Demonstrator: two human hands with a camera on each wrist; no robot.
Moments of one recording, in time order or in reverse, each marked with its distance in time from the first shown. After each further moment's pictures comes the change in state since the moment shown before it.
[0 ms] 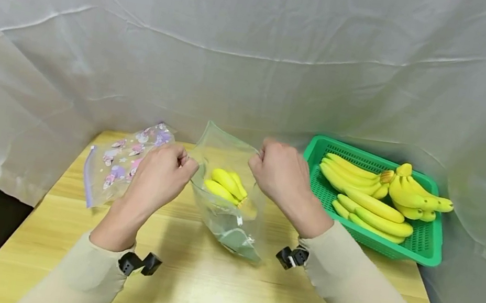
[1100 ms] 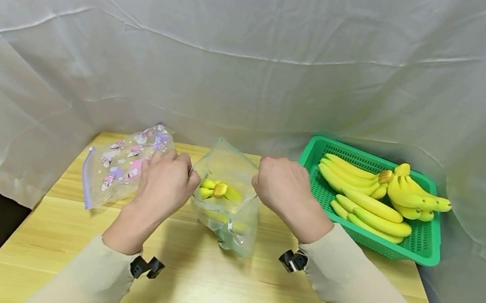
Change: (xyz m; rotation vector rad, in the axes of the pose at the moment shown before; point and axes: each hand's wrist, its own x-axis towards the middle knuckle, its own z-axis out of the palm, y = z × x) left_hand -0.004 -0.008 0.028 0.330 0.065 0.125; right_hand -0.007 0.003 0.000 -0.283 -0.242 -0.025
